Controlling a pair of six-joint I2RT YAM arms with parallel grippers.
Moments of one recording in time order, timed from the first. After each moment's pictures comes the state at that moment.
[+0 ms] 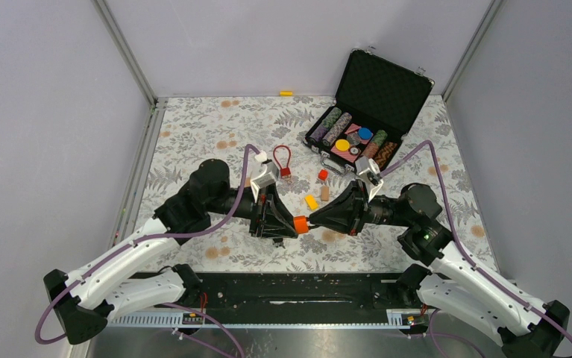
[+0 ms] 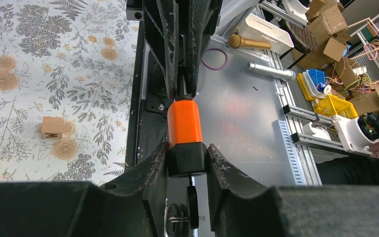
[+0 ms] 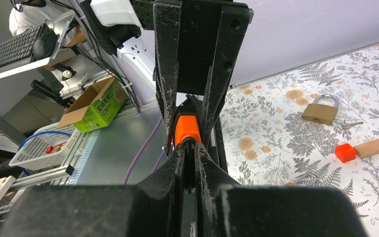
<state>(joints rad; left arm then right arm) -0.84 0.93 0.92 -0.19 0.87 -0.31 0.75 0.73 0.62 0.32 -0.76 0.52</state>
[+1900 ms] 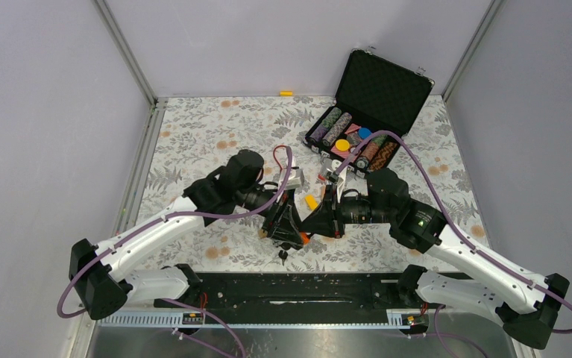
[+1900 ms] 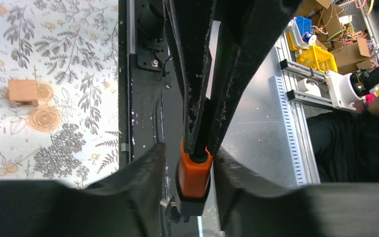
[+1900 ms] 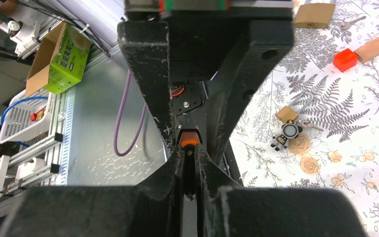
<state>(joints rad) -0.83 1.17 1.02 -0.41 0.99 -0.10 0.90 0.89 0.89 -0.28 -0.57 0.33</state>
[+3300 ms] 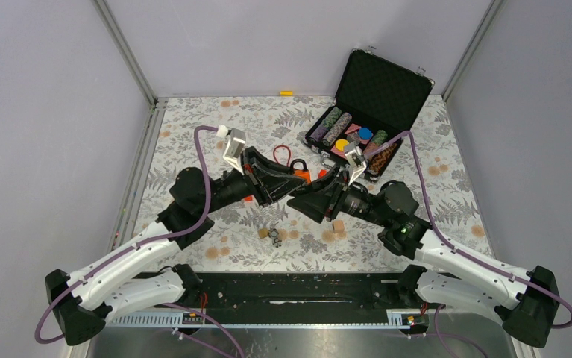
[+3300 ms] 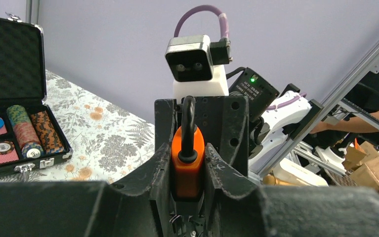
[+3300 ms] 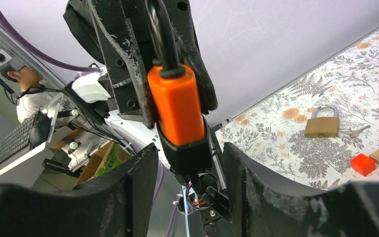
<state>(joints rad) -0.86 0.91 0.85 0.36 0.40 -0.59 0.91 0.90 0.65 0.52 -0.36 0.71</state>
